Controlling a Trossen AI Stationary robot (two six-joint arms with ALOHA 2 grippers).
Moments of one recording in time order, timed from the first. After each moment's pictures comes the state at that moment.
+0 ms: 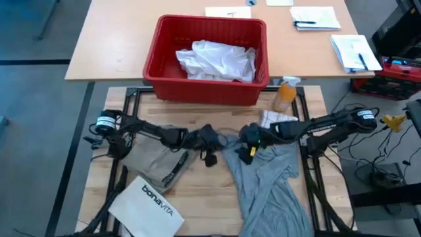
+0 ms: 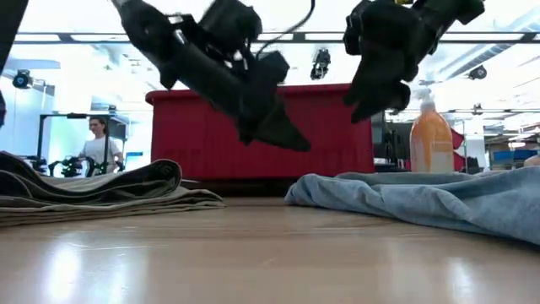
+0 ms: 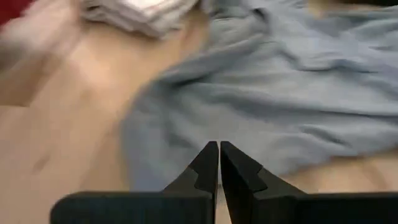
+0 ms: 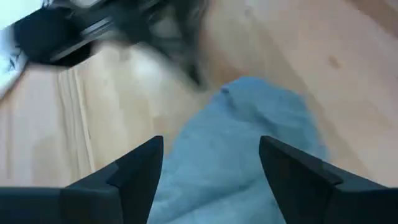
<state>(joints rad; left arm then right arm) 0.02 1.82 0.96 0.28 -0.08 -0.12 0.12 1.36 0.85 -0.30 0.14 0.48</state>
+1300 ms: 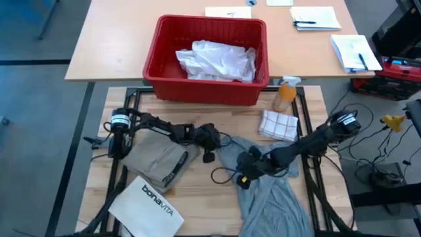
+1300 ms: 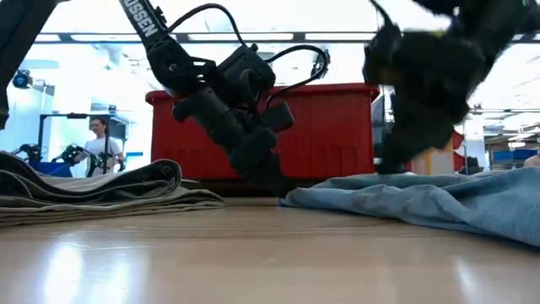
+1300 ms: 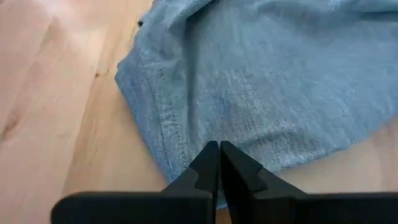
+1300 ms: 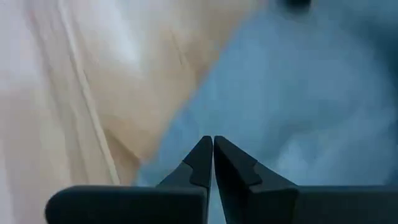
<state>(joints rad) 0.10 1.94 1.00 0.18 0.03 0.04 0.39 1.60 0.79 -0.17 0.27 0.81</state>
